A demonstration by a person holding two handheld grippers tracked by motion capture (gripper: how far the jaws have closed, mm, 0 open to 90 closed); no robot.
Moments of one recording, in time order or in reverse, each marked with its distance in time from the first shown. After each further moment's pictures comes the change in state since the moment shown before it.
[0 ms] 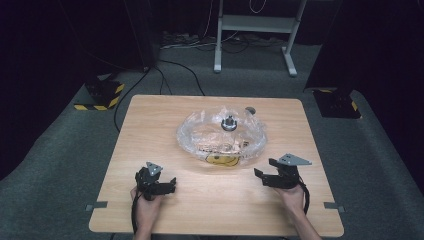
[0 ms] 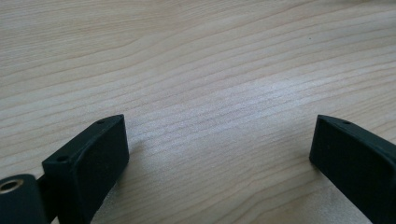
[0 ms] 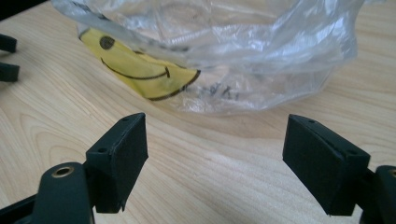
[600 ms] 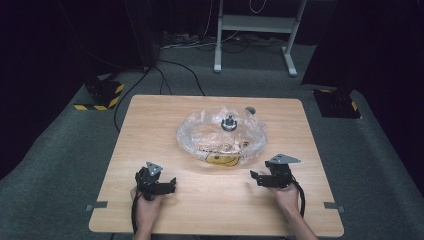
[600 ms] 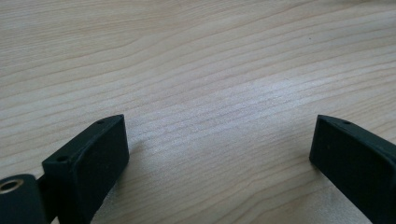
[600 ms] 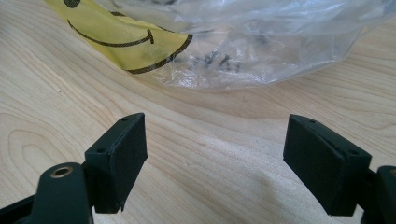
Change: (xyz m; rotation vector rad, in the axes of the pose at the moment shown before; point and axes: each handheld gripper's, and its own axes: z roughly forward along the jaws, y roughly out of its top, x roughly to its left) left arm 0.000 0.000 0.000 0.001 0.000 0.001; right arm 0.000 -0.007 0.026 0.103 -0.027 0.001
